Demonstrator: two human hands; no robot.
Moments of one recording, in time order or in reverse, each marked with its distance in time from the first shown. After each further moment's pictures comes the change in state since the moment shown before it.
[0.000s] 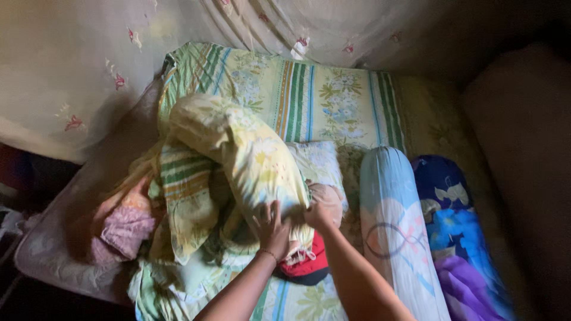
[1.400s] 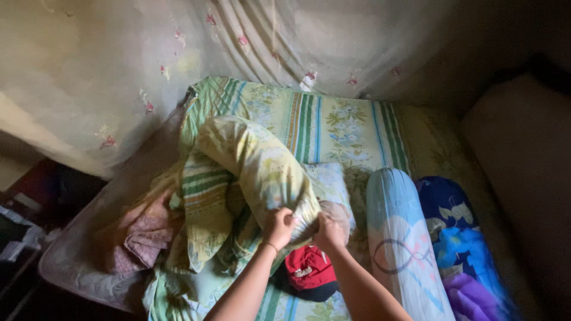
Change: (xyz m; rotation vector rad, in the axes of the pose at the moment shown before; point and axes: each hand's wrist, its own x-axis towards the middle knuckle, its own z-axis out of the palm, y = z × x) left_hand 0.042 -0.034 0.003 -0.735 0.550 0.089; right_hand -0.096 -0.050 -0.085 0.022 0.118 -0.127
